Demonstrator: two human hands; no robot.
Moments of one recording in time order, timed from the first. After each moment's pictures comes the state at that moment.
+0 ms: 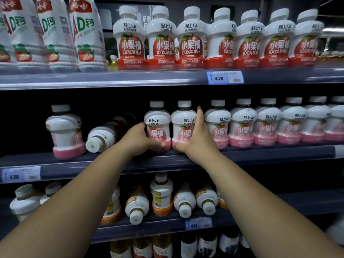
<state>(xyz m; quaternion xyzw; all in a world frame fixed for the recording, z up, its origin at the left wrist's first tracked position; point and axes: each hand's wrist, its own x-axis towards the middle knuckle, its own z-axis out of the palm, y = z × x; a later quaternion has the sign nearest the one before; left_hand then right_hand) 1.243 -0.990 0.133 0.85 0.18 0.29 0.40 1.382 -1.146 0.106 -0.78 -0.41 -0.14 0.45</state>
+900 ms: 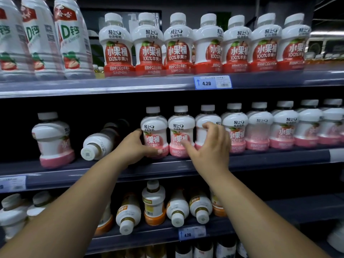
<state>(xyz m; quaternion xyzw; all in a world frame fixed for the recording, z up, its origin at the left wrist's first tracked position) 1.264 -0.989 0.121 0.82 0.14 0.30 0.46 1.390 -1.187 0.094 -0.71 -0.34 -0.42 0.45</state>
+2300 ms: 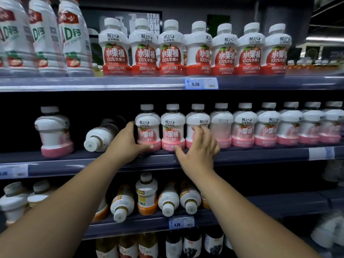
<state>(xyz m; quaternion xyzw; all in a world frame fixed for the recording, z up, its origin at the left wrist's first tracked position) 1.240 -1.020 0.119 0.86 0.21 0.39 0.24 1.383 -1.194 0.072 -0.76 -0.34 -0.37 0.42</state>
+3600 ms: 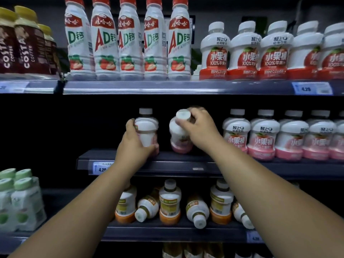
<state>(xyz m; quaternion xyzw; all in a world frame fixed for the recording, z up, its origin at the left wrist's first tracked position) 1.071 -0.869 0.109 0.79 0.31 0.50 0.20 1.237 -1.005 0.167 -0.68 -0.51 -0.12 0.52</state>
